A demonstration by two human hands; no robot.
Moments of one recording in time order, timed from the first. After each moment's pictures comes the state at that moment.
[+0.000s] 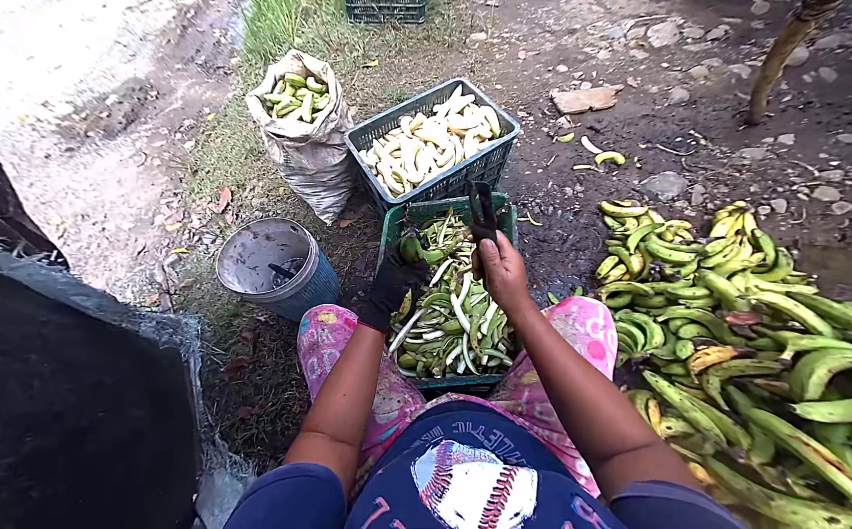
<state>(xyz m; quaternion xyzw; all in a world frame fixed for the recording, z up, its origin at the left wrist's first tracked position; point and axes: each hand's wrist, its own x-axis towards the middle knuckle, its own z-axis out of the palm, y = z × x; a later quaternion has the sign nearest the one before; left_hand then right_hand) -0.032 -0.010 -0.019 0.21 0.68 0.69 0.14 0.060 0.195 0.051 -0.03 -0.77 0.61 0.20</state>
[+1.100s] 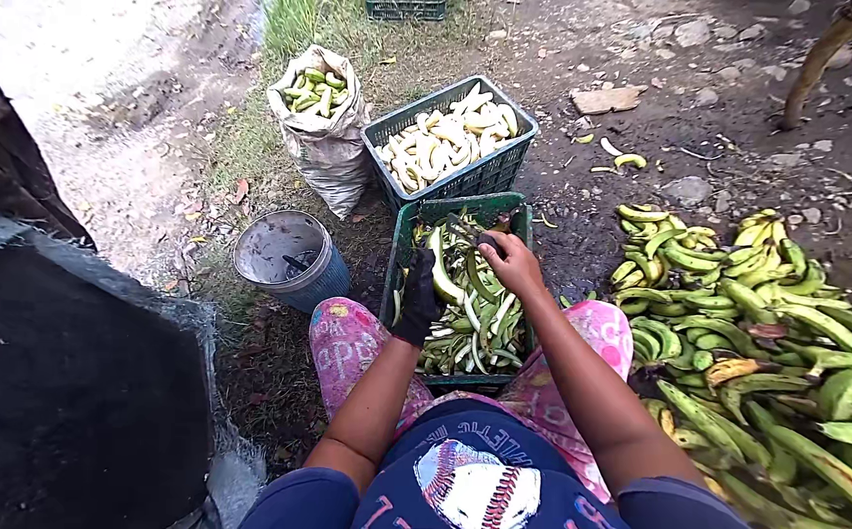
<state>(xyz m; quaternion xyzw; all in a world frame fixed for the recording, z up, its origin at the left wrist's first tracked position) 0.006 0.028 -0.019 0.01 0.63 0.76 0.14 0.033 0.228 0.020 -0.10 -0.92 0.38 0.08</state>
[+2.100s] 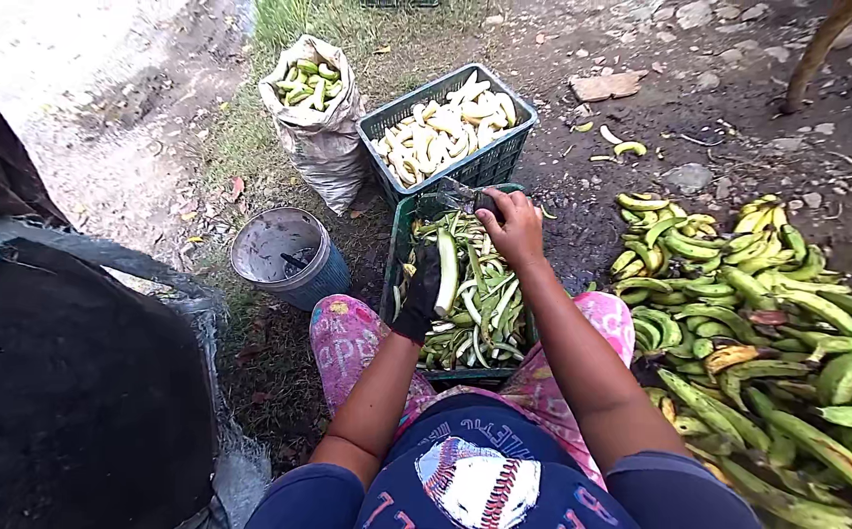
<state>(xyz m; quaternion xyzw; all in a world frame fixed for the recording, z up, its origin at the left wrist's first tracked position) 0.014 0.018 -0.010 0.12 0.71 0.68 0.15 -0.002 0.235 0.047 -0.05 -0.94 0.27 0.22</state>
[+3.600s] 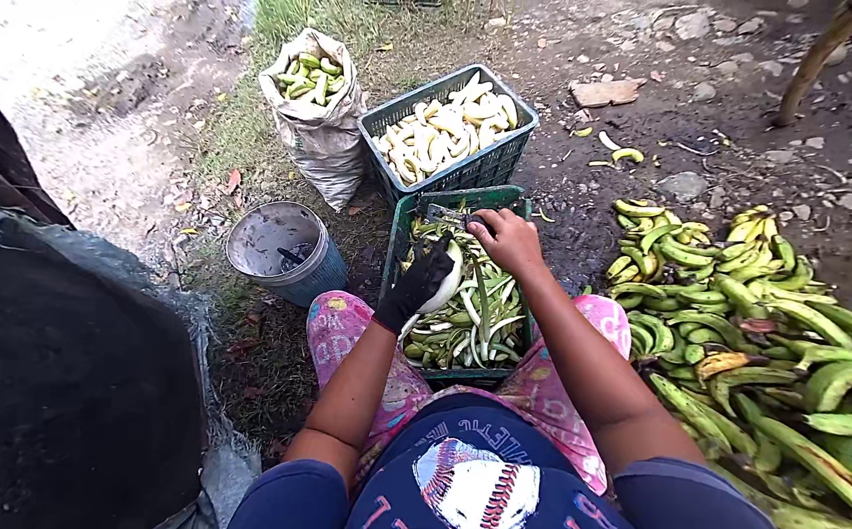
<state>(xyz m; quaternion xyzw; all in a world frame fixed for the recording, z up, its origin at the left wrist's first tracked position) -0.007 -0.012 -0.003 0.27 0.81 0.48 0.18 0.007 0.223 0.060 -0.06 -0.97 0.24 0.05</state>
